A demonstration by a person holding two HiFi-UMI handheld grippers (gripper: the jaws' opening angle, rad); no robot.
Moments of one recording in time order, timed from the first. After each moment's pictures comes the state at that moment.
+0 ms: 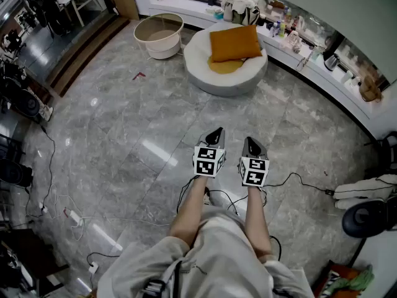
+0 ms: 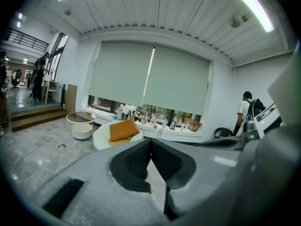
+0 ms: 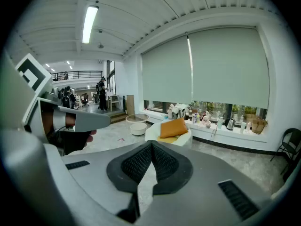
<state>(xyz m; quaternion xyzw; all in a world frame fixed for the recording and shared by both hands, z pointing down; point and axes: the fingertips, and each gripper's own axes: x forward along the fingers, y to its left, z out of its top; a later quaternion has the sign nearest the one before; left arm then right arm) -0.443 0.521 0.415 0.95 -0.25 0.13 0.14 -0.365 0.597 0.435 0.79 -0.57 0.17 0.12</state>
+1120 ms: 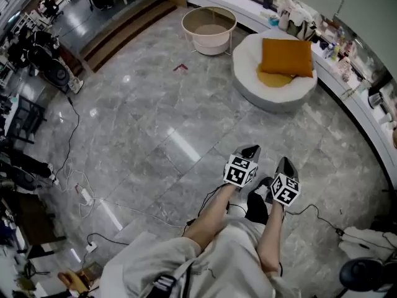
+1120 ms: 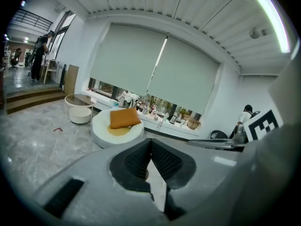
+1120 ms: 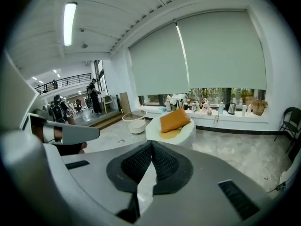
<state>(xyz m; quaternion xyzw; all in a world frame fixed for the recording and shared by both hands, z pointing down) -0.427 0.419 0.479 0.93 -0.22 0.17 0.22 -0.326 0.493 0.490 0.80 -0.55 0.24 0.08</state>
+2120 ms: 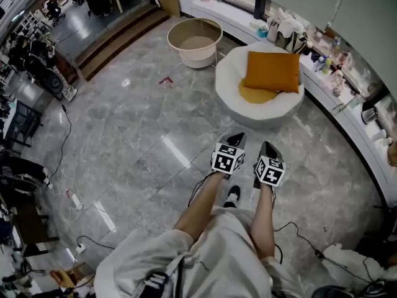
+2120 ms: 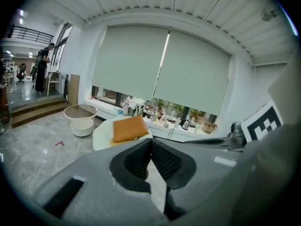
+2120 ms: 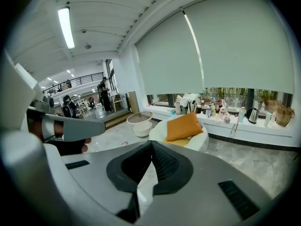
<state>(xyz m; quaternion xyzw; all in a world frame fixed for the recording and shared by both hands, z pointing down) -0.266 0.281 0.442 0.92 -0.29 0.17 0.19 -0.177 0.327 0.468 0.74 -0.63 0.24 0.10</state>
